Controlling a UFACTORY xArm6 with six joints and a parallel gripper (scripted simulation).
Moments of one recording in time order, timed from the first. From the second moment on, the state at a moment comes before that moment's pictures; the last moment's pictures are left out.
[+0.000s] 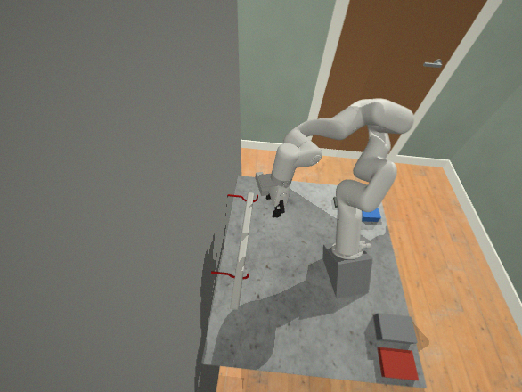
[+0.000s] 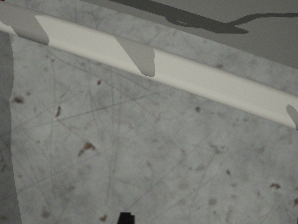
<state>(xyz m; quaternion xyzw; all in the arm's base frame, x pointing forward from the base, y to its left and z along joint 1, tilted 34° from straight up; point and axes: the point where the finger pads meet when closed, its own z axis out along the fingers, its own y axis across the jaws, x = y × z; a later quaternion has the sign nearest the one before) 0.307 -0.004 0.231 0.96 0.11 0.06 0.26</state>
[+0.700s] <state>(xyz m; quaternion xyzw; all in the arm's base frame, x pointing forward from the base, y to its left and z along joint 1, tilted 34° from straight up) 0.284 0.043 0.194 0.91 0.33 -0.03 0.26</state>
